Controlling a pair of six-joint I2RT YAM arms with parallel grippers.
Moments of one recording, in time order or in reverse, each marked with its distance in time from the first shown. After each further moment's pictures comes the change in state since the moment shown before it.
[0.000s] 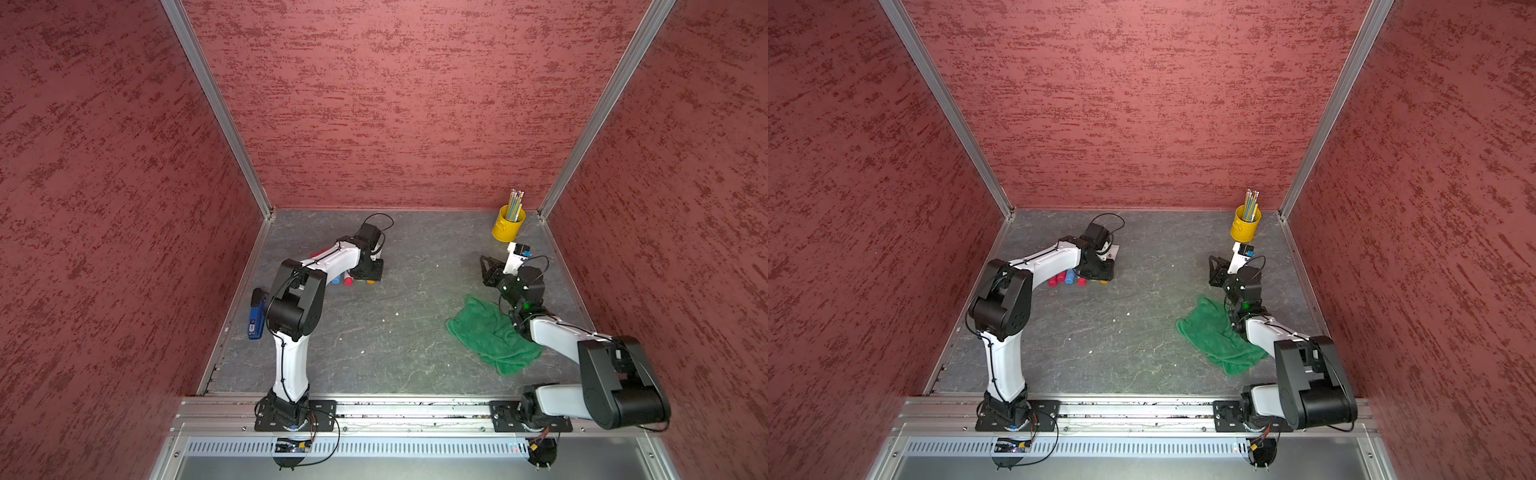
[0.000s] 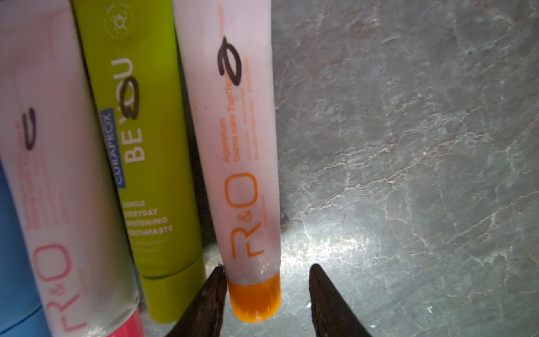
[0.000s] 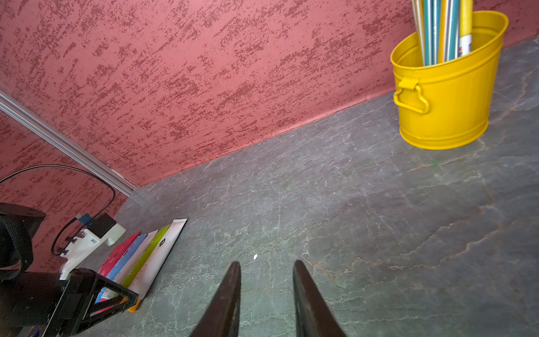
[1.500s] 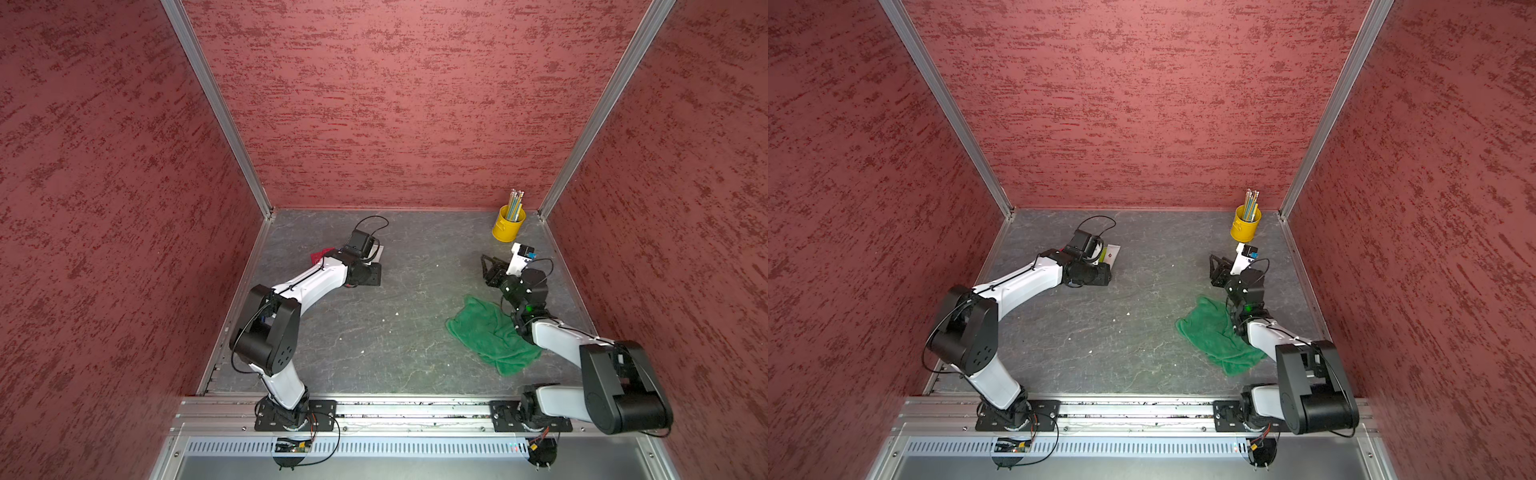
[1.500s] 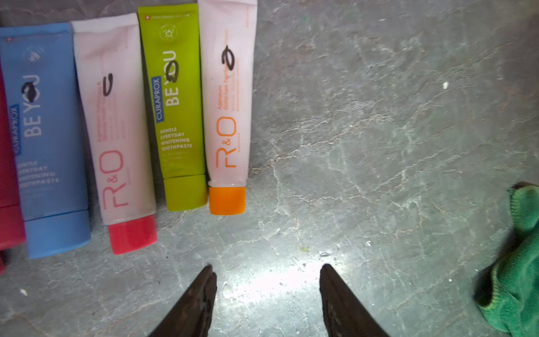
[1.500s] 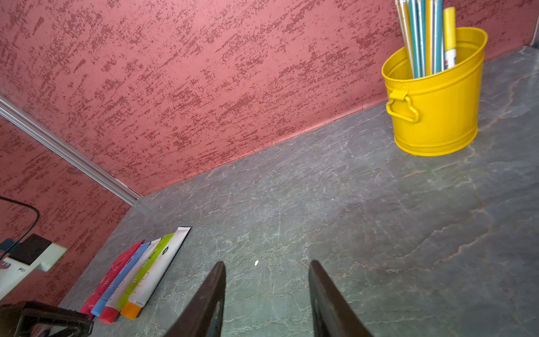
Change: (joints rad) left arm -0.017 -0.301 -0.266 0.130 0.003 -0.065; right arm -0.013 -0.027 -0.026 0.033 0.000 0.018
